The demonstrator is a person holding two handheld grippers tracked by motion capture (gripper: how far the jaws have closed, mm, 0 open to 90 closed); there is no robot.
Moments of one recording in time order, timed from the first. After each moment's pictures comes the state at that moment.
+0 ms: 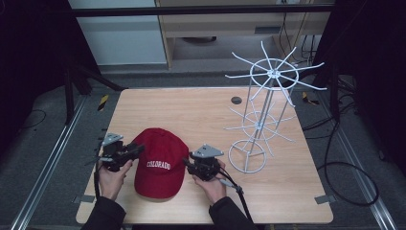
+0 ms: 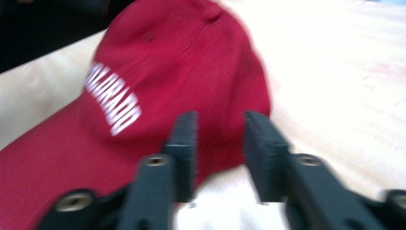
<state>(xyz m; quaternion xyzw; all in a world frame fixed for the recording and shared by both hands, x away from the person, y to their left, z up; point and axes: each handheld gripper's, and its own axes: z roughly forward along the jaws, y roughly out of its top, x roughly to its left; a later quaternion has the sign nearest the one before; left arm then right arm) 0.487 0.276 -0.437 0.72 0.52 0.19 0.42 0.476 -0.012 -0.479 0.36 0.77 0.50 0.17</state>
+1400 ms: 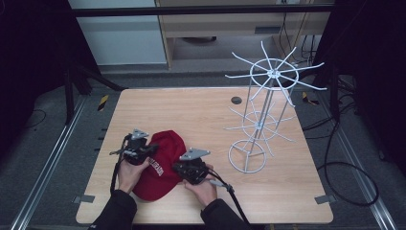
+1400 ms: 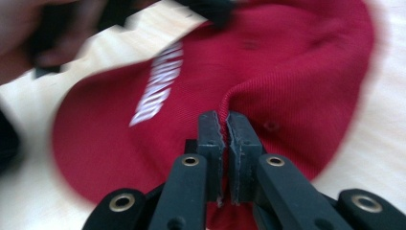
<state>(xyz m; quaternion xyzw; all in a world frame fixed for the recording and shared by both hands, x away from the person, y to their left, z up) 0.516 0.225 -0.451 0.79 0.47 0.18 0.35 0.461 0.021 -0.484 0.33 0.81 0.48 0.08</state>
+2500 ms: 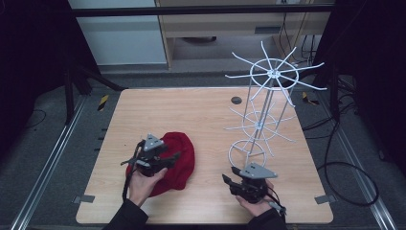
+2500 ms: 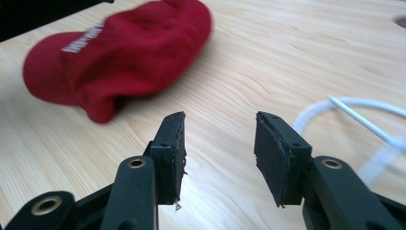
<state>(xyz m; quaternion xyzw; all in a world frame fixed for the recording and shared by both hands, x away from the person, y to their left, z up) 0.467 0.170 -0.421 0.78 0.43 0.20 0.40 0.397 -0.143 -0.462 0.40 0.77 0.47 0.20</state>
